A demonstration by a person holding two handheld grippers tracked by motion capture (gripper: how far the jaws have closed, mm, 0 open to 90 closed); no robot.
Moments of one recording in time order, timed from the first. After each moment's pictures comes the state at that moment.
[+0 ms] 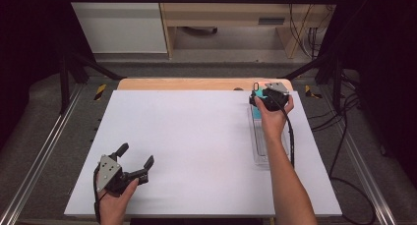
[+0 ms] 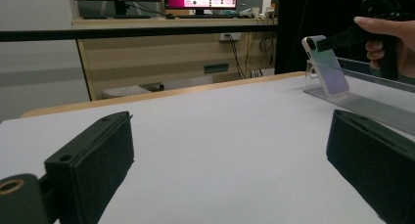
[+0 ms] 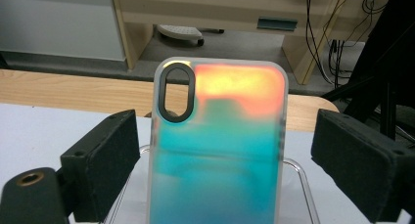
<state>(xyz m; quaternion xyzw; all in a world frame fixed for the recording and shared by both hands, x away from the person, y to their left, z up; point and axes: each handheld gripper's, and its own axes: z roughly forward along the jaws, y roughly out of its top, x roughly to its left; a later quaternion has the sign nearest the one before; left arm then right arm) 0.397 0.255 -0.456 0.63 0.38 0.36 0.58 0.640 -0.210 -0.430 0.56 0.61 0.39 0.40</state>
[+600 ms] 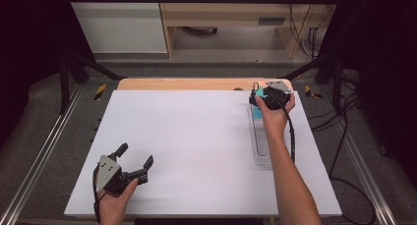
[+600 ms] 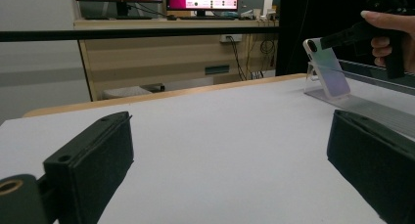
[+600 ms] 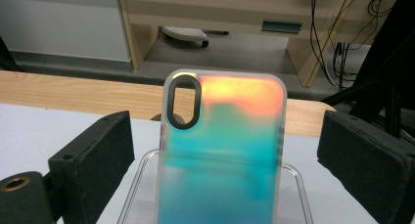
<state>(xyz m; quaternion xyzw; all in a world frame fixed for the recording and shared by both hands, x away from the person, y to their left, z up) 0.398 0.257 -0.456 0.62 0.38 0.36 0.58 0.635 -0.209 -0.419 0.55 0.62 0.39 0.40</state>
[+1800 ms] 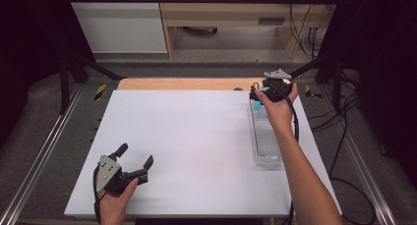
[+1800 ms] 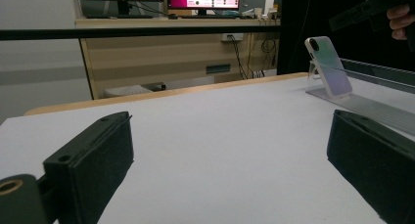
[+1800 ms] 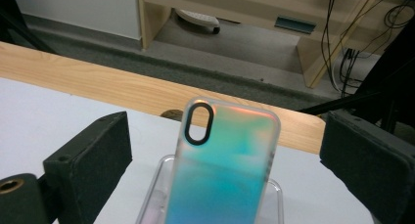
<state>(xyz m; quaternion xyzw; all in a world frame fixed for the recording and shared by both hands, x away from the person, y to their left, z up) 0.398 0.257 -0.458 0.63 0.38 0.36 0.58 0.629 -0.204 -0.371 0.52 0.67 0.36 0.38</state>
